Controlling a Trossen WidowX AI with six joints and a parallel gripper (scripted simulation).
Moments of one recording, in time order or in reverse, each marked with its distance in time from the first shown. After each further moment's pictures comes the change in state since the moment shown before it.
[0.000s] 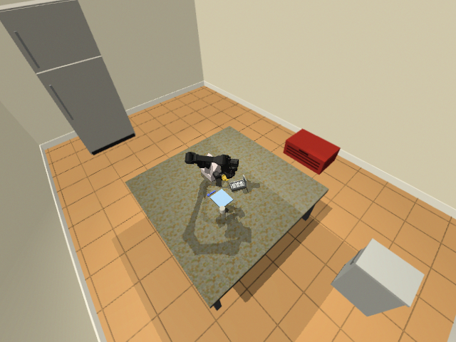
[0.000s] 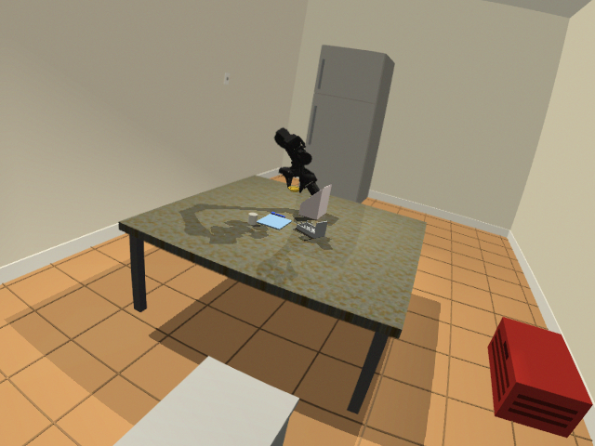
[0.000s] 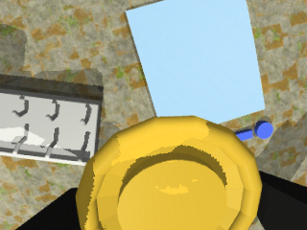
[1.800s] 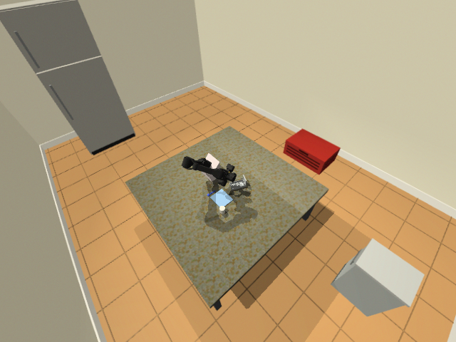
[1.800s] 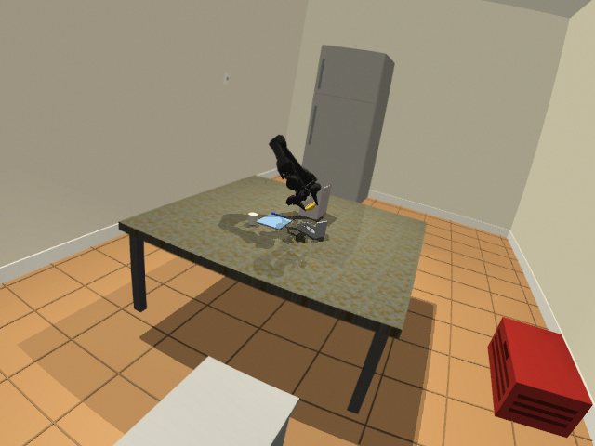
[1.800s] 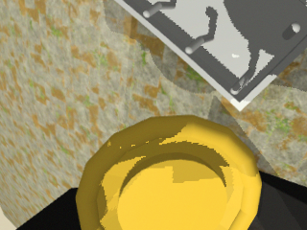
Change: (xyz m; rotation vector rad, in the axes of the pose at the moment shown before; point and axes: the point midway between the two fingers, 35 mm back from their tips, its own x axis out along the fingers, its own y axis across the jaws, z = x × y) arm 0.091 0.051 -0.065 -0.457 0.293 0.605
